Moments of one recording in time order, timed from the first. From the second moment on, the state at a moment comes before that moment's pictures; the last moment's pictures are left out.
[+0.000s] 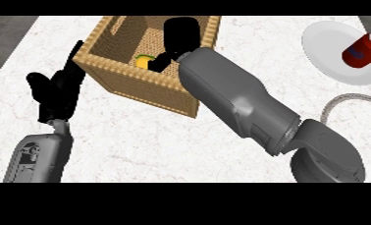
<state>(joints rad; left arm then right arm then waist) -0.27 0.18 0.09 -1.46 -0.05 0.06 0.17 -1.39 -0.01 1.03 -0.43 0.23 -0.18 0.66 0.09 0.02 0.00</state>
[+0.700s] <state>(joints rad) -0.25 0.19 0.12 -1.45 -0.04 0.05 0.16 -1.37 0.00 0.83 -0.53 0.12 -0.60 0.65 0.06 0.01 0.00</state>
